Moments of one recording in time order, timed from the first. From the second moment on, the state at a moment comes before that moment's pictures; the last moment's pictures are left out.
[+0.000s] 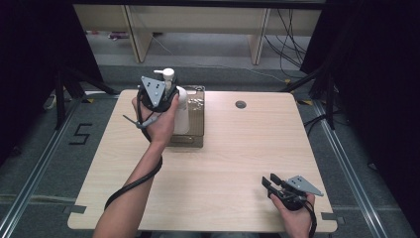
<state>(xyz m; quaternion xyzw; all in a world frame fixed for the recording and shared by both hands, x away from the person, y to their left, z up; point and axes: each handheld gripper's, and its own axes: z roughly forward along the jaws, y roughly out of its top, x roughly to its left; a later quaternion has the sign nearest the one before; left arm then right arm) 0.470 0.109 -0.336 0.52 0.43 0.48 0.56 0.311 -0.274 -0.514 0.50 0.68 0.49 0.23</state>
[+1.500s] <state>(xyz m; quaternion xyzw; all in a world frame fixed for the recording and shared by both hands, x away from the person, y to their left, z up) 0.461 0.105 -0.359 0.53 0.44 0.49 0.54 0.310 -0.269 -0.514 0.51 0.67 0.49 0.21</state>
